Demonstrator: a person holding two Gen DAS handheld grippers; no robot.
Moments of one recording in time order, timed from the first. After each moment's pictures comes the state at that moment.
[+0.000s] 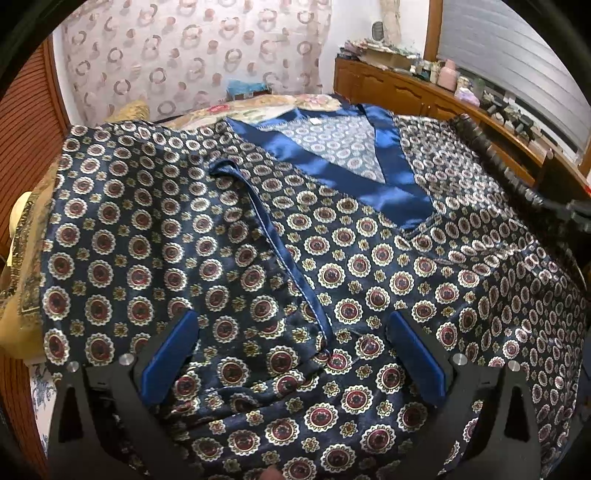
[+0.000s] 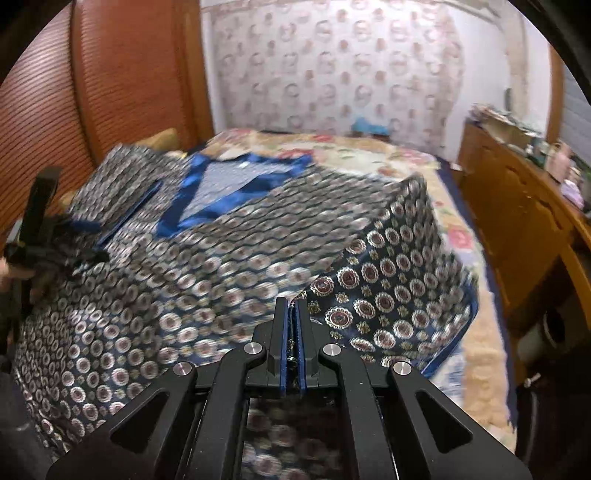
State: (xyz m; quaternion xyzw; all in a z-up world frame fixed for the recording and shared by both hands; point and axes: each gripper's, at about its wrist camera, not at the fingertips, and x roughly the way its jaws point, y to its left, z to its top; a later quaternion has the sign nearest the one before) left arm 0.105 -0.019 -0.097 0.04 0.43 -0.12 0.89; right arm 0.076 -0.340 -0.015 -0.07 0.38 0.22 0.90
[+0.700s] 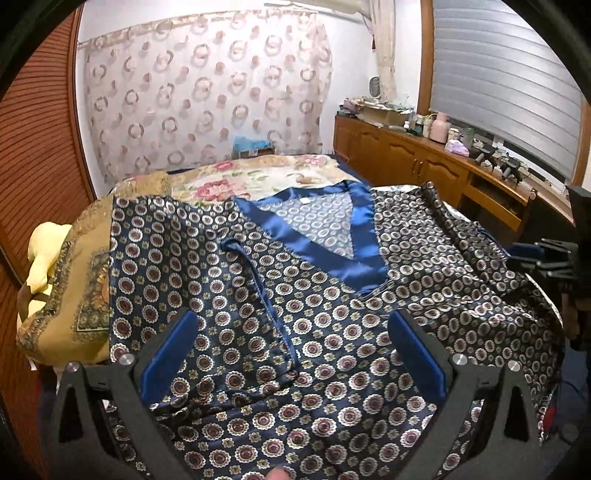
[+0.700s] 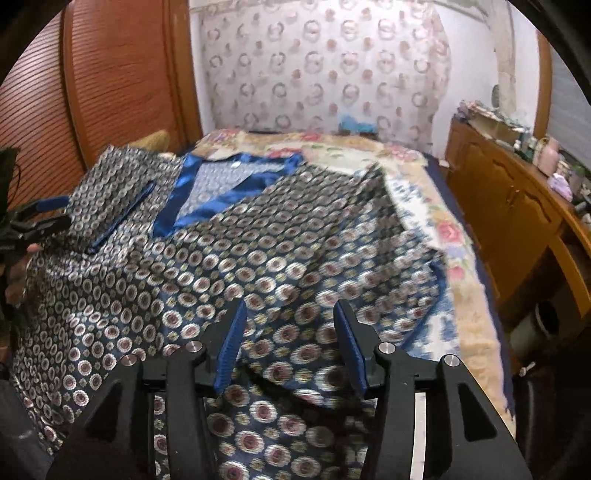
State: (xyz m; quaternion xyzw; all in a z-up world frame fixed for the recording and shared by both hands) left arm 0.063 -0.020 -0.037 0.02 0.33 -0.12 0.94; right arm 0.066 -0.350 -0.007 -0.06 0.37 0.18 0.91
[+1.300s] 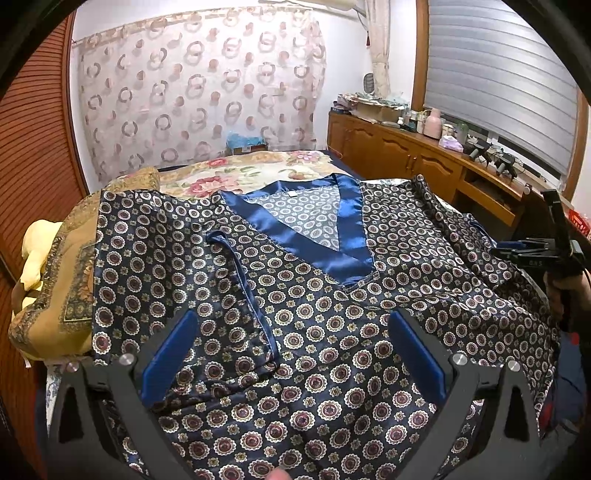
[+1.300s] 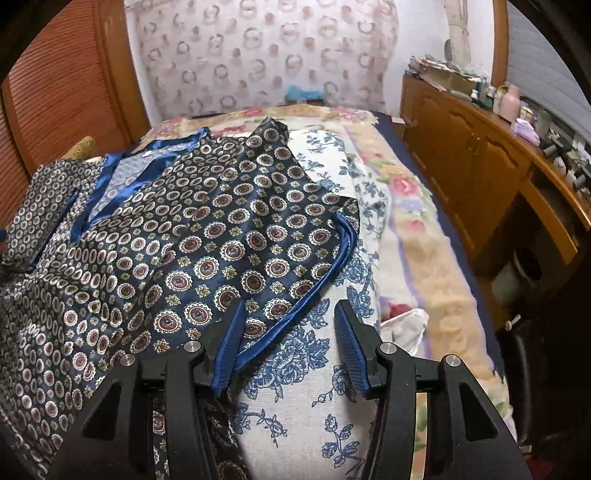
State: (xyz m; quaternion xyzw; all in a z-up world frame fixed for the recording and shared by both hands) left arm 0.060 -0.035 -0.045 0.02 0.33 -0.13 0.93; right arm 0.107 -0.418 -0.040 -0.02 0.43 0.11 0.90
